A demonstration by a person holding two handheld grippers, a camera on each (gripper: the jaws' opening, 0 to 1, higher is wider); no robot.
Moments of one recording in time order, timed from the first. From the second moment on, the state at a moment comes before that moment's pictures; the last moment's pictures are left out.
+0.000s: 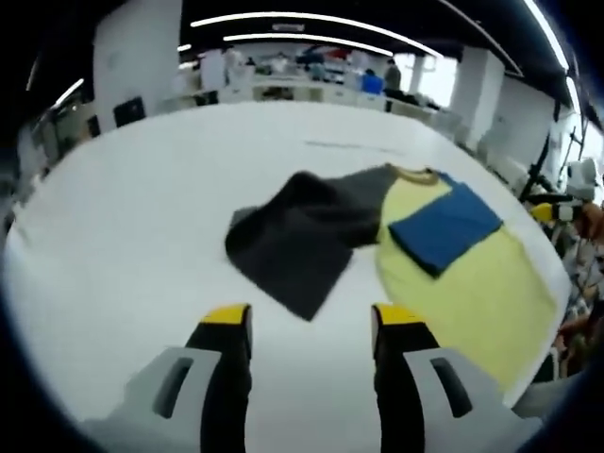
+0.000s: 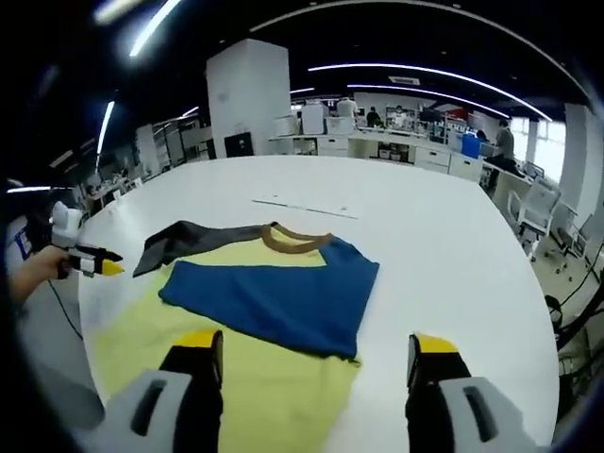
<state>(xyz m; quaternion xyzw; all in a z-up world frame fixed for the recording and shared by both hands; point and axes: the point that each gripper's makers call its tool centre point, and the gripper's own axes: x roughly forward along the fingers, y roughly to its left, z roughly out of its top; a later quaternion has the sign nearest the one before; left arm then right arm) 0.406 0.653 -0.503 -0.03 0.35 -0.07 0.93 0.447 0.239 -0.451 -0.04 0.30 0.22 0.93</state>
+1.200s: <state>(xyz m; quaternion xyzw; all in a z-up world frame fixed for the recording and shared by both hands) 0.420 0.660 -0.537 -0.09 0.38 0.07 0.92 0.430 0.242 -0.457 -0.08 0.31 0.21 0.92</state>
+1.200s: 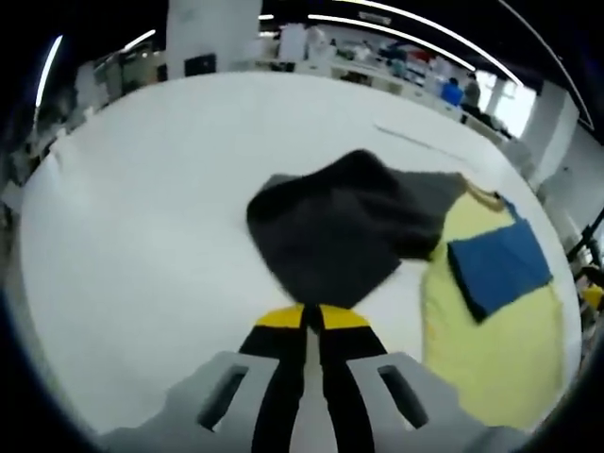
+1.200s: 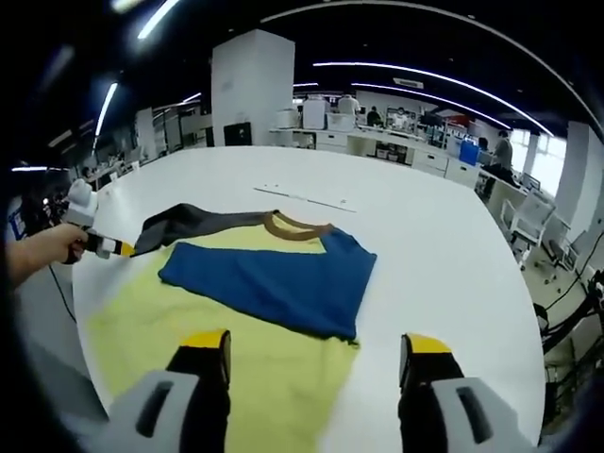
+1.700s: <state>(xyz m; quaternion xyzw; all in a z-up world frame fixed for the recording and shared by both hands) 0.438 0.670 -0.482 -0.01 0.35 0.00 0.94 0.429 0.239 -0.457 -0.08 0.31 0.21 0.92</state>
